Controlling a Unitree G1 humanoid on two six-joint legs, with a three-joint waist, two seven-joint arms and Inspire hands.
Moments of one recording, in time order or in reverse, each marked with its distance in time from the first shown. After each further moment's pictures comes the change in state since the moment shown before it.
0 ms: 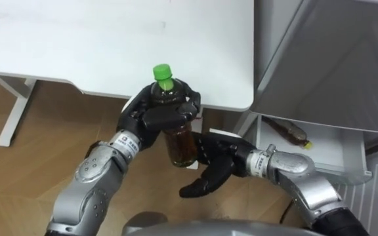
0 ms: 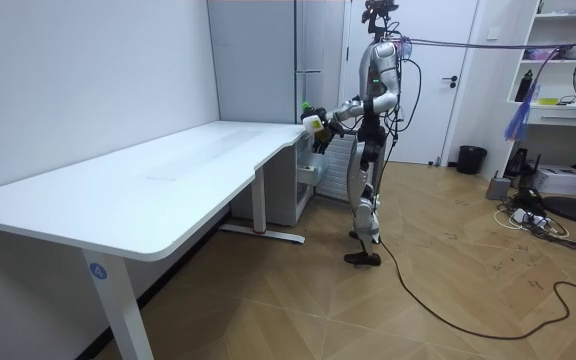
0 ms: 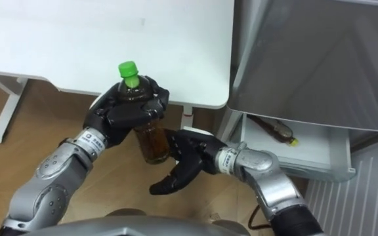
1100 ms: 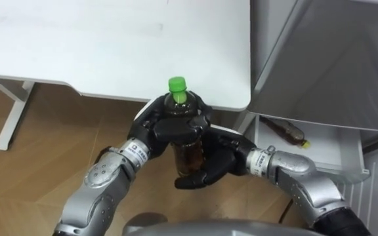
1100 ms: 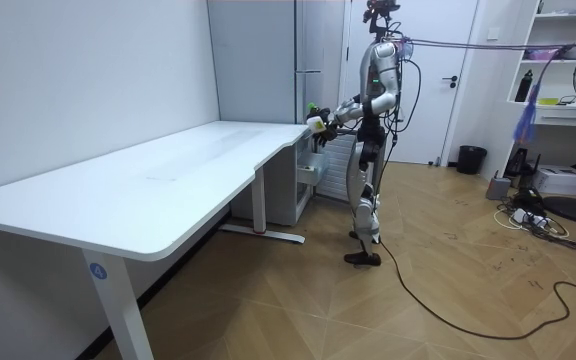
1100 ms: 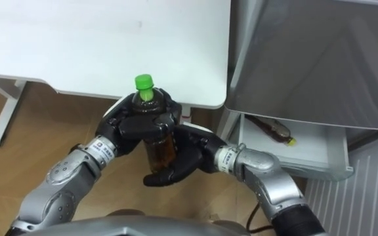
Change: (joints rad) left arm 0.000 0.016 -0.093 0.070 0.004 -0.066 -0.045; right arm -0.001 0.001 0.023 -0.001 0.183 0.024 -0.050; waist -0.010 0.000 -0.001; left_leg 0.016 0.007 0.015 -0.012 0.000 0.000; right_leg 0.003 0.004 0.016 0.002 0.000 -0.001
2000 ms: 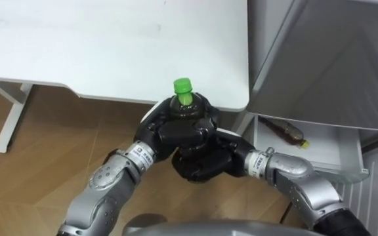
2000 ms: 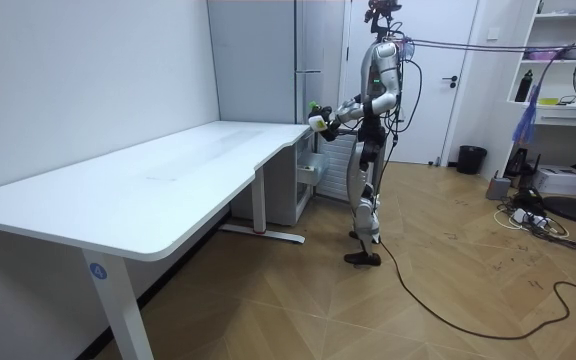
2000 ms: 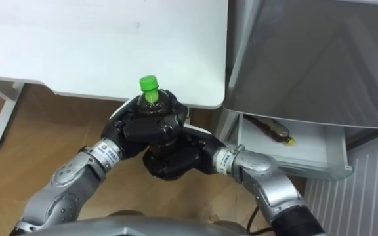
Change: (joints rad) left arm 0.000 0.003 -0.045 0.010 -0.057 -0.023 -0.012; right arm 0.000 -0.013 0.040 0.000 -0.005 -0.016 -0.058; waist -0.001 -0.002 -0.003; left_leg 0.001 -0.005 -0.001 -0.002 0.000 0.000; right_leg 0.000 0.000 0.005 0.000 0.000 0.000
